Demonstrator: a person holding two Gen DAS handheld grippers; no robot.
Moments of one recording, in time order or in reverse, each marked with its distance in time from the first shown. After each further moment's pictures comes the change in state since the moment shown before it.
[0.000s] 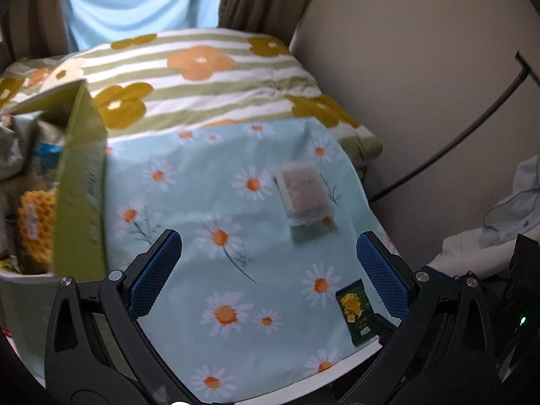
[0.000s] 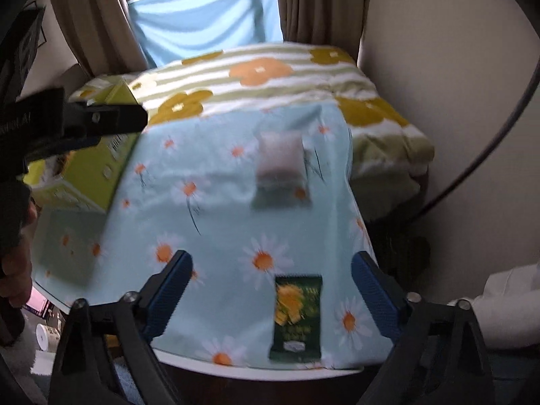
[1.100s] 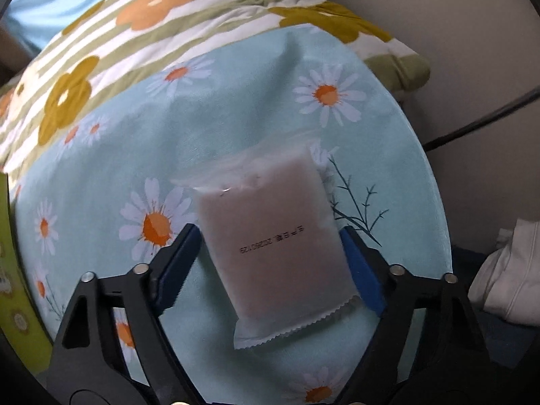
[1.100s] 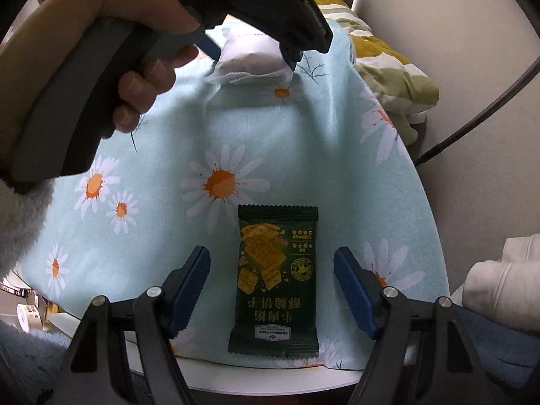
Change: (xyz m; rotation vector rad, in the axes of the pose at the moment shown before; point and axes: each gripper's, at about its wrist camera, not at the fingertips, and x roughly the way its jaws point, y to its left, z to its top) left arm 0.237 -0.072 0.050 0.165 0.318 0.136; right arm 0.084 -0.011 -0.041 -0.016 0.218 -0.089
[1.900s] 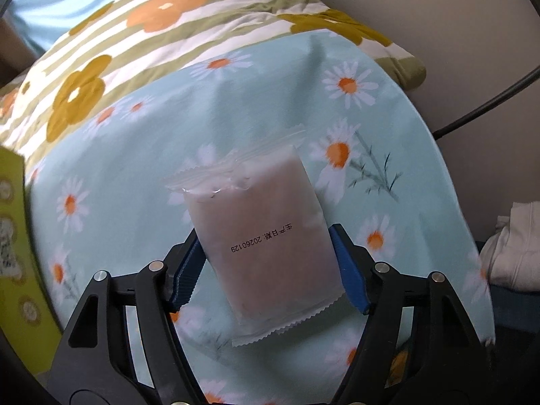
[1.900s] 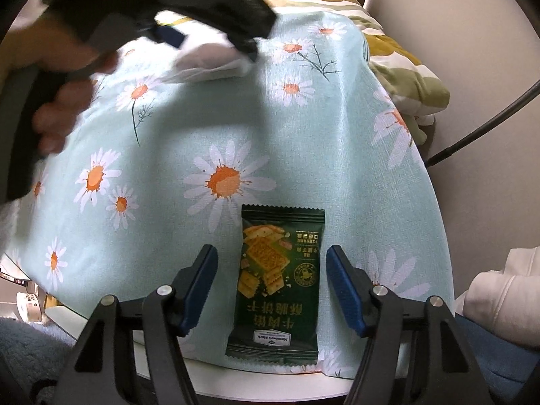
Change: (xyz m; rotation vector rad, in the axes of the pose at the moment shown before) left arm -0.033 0.041 -0.039 -0.004 -0.033 -0.005; right arm 0.011 -0.003 0.009 -0.030 0.020 0.021
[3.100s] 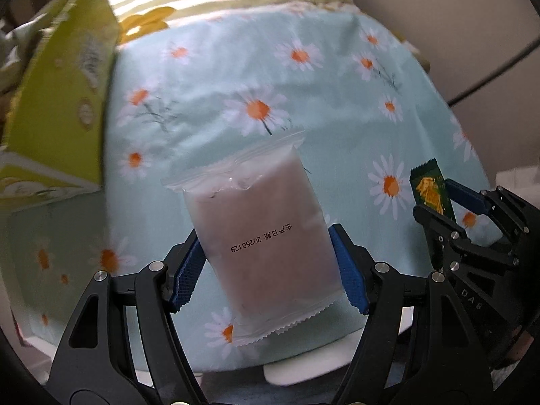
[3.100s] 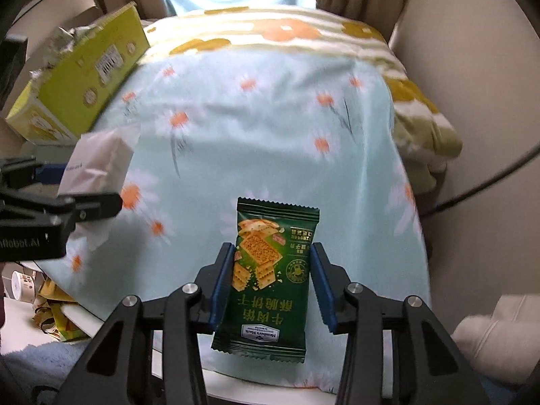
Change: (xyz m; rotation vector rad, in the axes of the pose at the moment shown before) left arm -0.096 0.057 -0.167 -0.186 -0.020 0.000; right arm -0.046 0.033 -0.001 -0.137 -0.129 0.035
